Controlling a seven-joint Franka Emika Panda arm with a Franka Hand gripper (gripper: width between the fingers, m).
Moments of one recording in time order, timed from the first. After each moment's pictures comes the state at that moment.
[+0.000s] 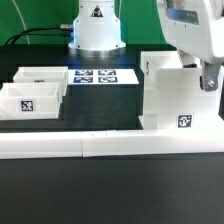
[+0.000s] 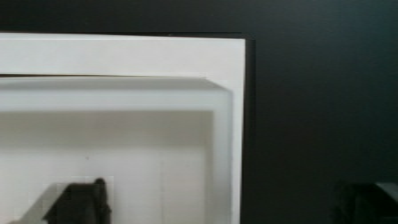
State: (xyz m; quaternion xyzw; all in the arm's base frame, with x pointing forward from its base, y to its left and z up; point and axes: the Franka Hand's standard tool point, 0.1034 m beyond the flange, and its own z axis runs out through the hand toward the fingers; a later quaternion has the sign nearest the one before) arm 0.656 0.111 0.100 -0.72 0.69 0.03 0.10
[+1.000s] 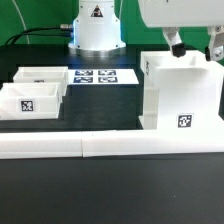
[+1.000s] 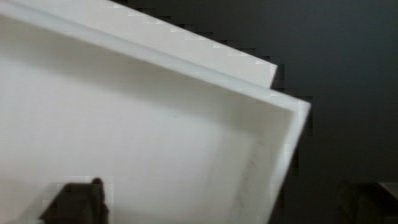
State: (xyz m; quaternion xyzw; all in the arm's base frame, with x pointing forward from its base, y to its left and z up) arm 0.627 0.105 0.127 -0.85 0.51 0.03 0.11
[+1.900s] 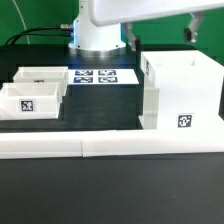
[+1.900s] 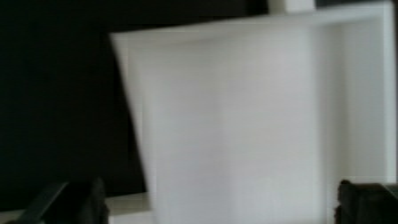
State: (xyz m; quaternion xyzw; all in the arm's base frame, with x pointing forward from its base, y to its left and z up) arm 0.592 0.066 0.141 -1.00 0.02 0.06 0.07
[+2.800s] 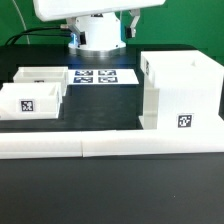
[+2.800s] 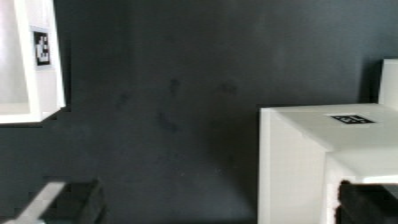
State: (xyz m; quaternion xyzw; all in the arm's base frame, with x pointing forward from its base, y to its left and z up) arm 0.539 -0.011 0.135 -1.00 -0.01 0.04 0.06
